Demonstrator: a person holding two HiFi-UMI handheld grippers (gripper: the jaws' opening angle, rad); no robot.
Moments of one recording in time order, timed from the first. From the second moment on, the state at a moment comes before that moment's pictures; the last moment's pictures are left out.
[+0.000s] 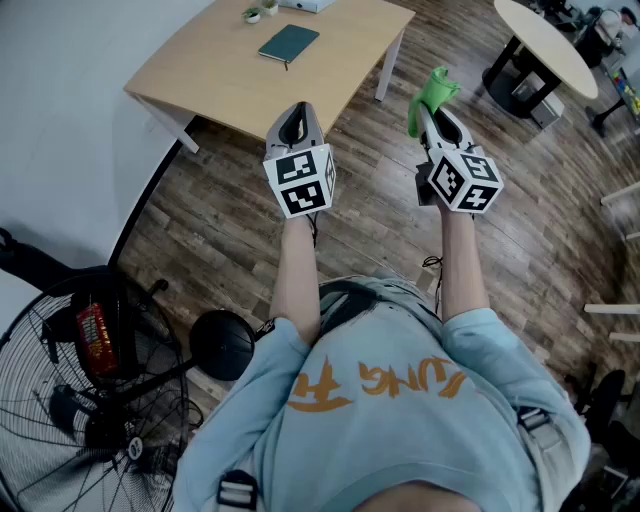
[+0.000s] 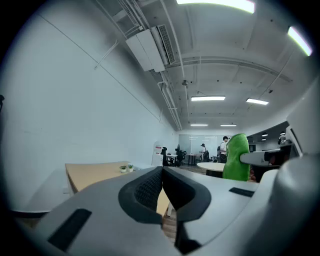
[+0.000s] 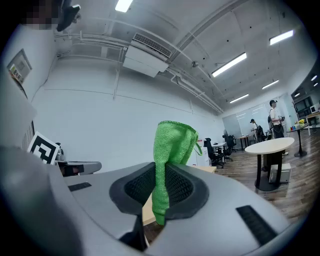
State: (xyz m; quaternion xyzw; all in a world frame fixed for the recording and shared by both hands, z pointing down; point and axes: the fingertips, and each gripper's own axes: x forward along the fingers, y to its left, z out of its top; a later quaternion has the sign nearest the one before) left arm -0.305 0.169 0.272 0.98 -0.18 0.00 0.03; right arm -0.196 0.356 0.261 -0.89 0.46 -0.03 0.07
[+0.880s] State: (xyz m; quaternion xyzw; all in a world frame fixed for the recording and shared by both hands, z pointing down) left arm -0.300 0.154 0.305 0.98 -0.17 0.03 0.08; right arm -0.194 0.347 0.284 -0.90 0.43 -0.05 0.01
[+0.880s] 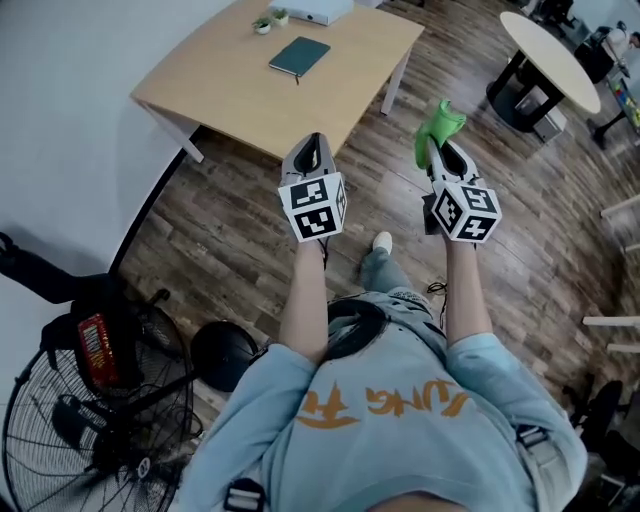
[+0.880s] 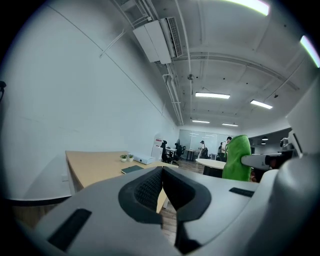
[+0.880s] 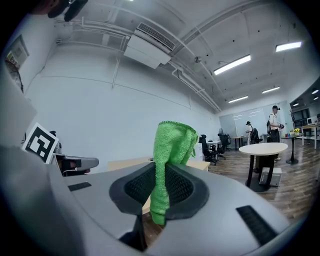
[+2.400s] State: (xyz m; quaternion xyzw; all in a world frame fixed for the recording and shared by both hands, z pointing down) left arm -0.044 0.053 0.389 0.95 -0.22 0.15 0.14; right arm 0.085 0.213 0.379 -0.86 0.48 -0.17 0.08
